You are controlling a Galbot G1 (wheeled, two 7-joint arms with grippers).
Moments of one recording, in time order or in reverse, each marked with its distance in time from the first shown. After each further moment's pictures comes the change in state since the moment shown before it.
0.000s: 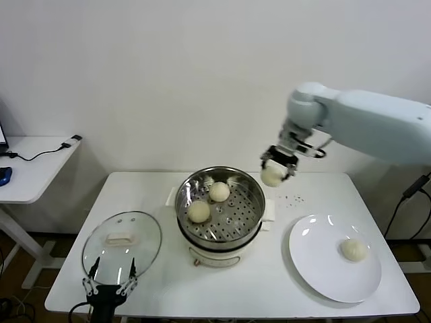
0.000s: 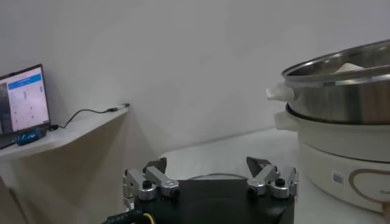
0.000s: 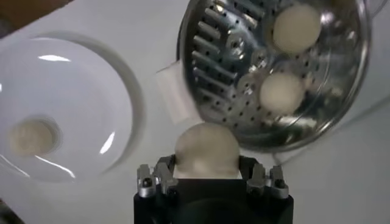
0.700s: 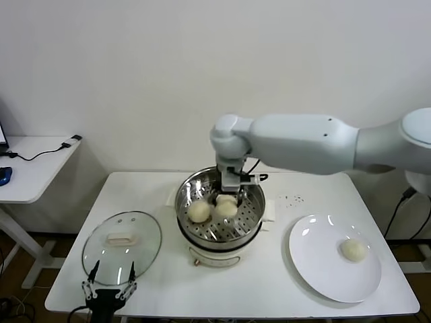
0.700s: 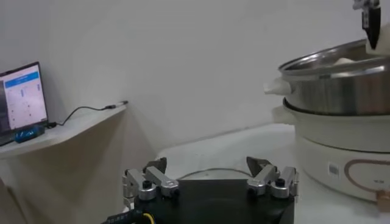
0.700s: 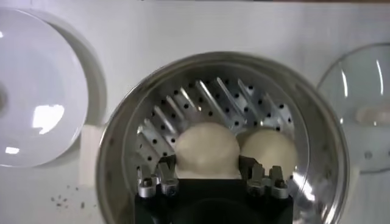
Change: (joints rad) left arm 0.018 0.016 -0.004 0.010 -0.009 -0.013 0.002; right arm -0.122 0.229 -0.032 0.049 -0.074 0.091 0.012
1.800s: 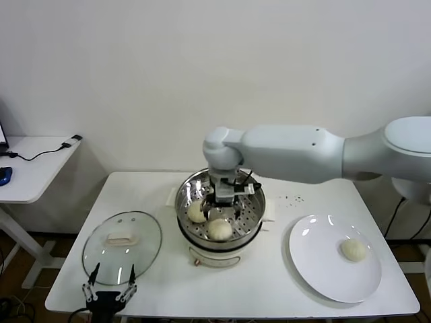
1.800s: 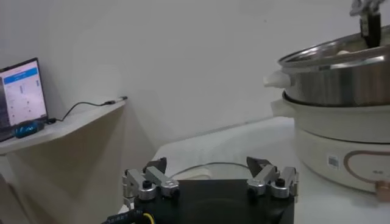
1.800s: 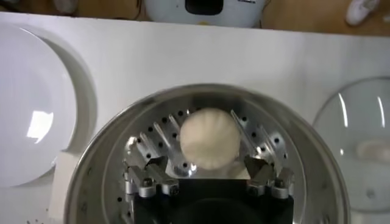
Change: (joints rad) left arm 0.001 -0.001 0.000 0.015 0.006 -0.008 -0.002; right arm 0.019 -0.046 0.015 -0.016 0.068 -0.025 0.013
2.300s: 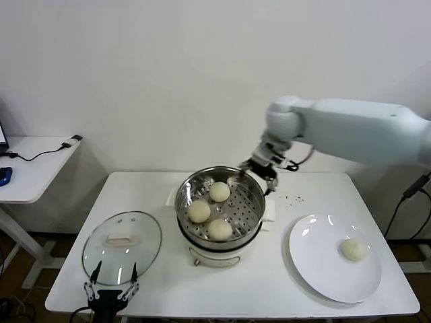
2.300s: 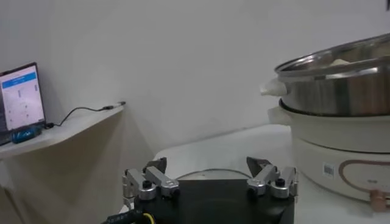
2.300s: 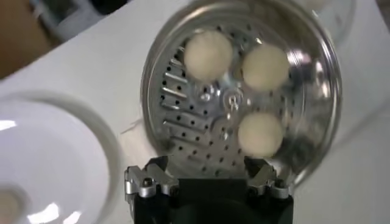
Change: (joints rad) left arm 0.003 -0.006 0.012 -0.019 0.004 -0.001 -0.001; right arm 0.123 -0.346 -0.120 0.027 0.329 -0.451 0.108
